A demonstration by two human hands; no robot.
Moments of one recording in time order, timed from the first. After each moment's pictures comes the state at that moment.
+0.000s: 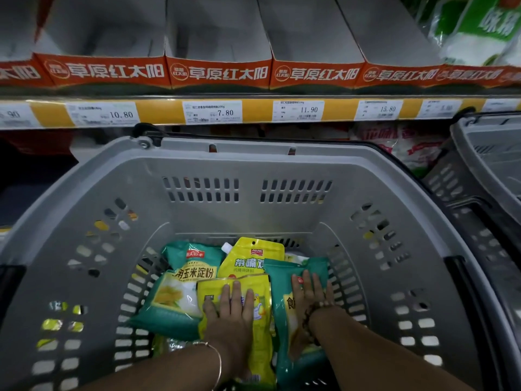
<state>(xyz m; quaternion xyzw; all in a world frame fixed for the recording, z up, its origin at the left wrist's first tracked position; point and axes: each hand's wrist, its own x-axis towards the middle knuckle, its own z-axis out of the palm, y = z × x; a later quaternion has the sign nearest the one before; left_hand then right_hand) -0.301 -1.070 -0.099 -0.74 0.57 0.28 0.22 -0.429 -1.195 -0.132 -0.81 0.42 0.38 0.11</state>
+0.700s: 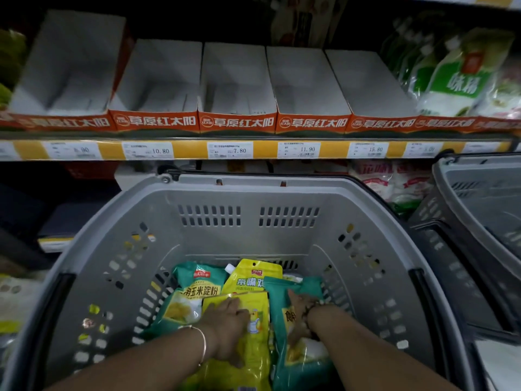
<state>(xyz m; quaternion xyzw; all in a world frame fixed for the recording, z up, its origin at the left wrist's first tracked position) -0.267 -1.071 -0.059 -0.70 0.61 0.33 0.19 -0.411 -1.211 -0.075 -0.82 0.40 0.32 0.24</state>
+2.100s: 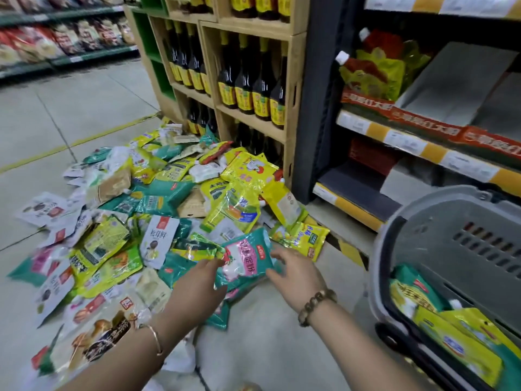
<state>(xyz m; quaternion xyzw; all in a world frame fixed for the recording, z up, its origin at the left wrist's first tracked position) -0.229 -0.630 0.022 -0.98 0.04 0.07 -0.18 -0.228 -0.832 0.034 -0.94 -0.02 0.04 0.34</state>
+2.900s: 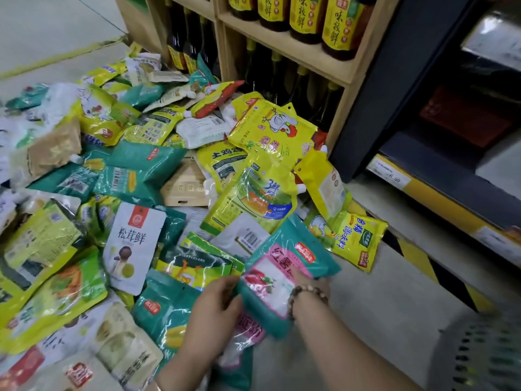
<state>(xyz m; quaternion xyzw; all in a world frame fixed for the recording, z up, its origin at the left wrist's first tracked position) -0.112 -0.584 -0.151 -0.85 -0.10 0.13 -0.49 -0.063 -0.754 -0.217 -0.60 0.57 0.10 0.56</state>
